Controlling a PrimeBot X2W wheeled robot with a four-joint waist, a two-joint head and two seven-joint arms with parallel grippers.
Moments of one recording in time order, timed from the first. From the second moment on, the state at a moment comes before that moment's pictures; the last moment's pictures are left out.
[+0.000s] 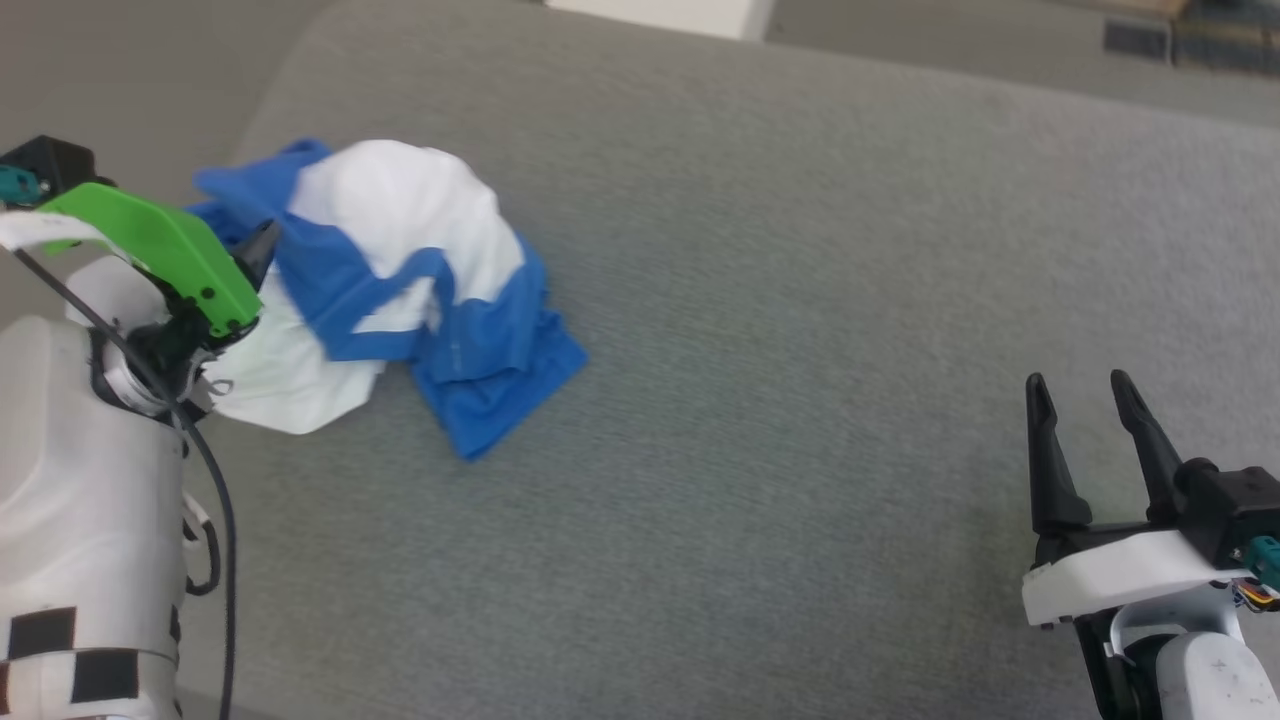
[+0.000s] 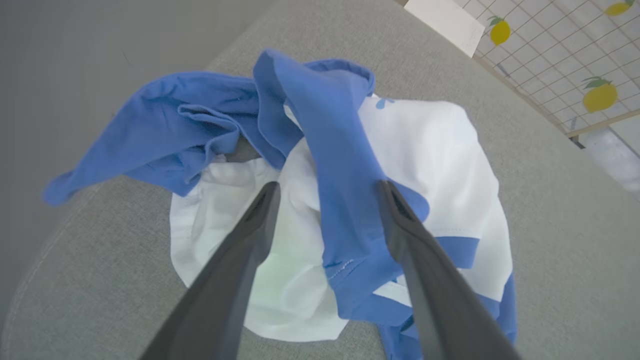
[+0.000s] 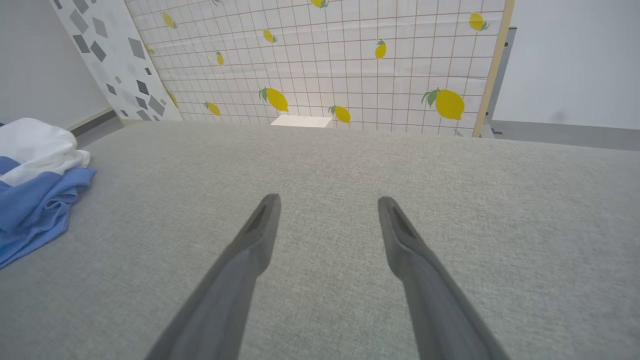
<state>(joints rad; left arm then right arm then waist) -0.77 0.31 0.05 0.63 -0.61 0.01 0.55 -0.06 -0.05 -0.10 0.04 0.10 0.13 -0.15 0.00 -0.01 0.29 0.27</state>
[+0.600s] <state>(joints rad) -0.72 0.30 0.05 0.61 -0.65 0.10 0.69 -0.09 -0.05 -0.12 0.01 0.08 0.13 -0.14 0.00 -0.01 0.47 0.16</state>
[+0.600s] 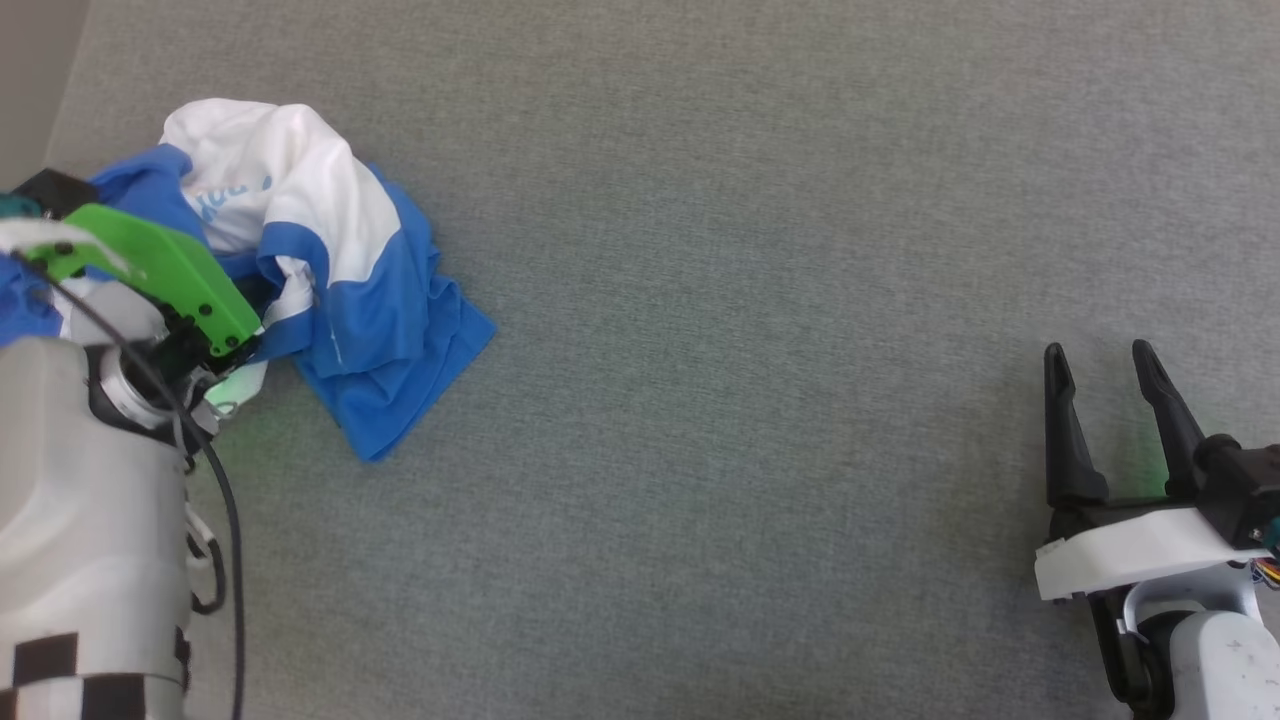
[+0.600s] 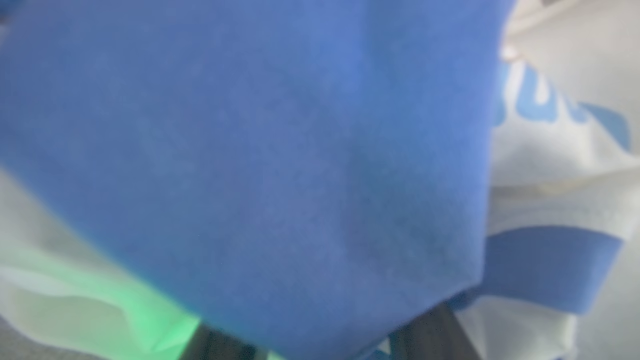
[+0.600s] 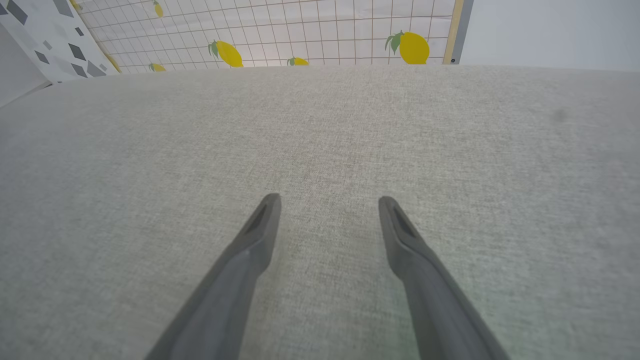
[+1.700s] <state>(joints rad) -1.24 0.15 -0.01 0.36 -0.74 -0.08 0.32 -0.02 -0.05 -0.09 0.26 0.17 0.13 -0.23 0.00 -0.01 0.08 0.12</state>
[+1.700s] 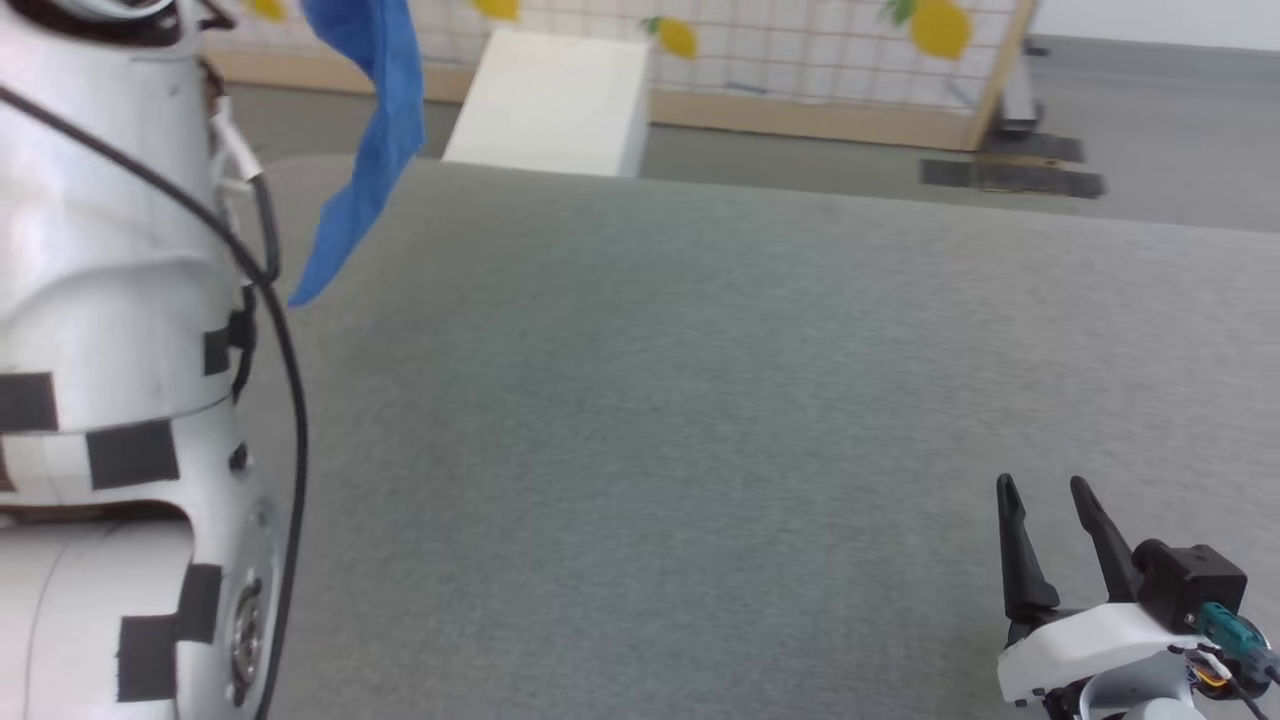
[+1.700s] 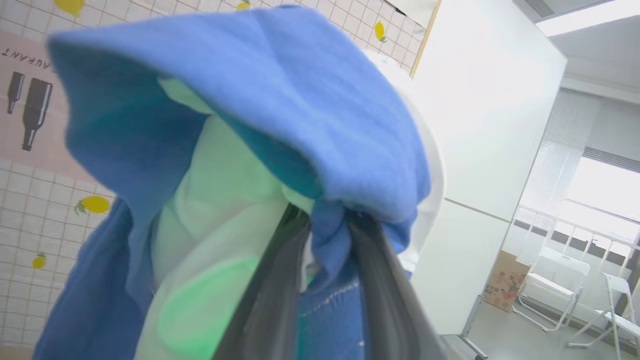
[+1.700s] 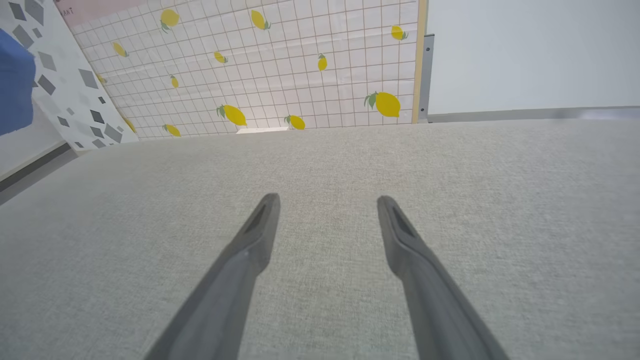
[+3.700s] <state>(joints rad) -0.46 0.37 -0.28 0.22 -0.86 0.08 -0.10 0.07 -0.05 -0.18 0.23 0.16 0.13 -0.23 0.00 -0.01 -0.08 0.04</state>
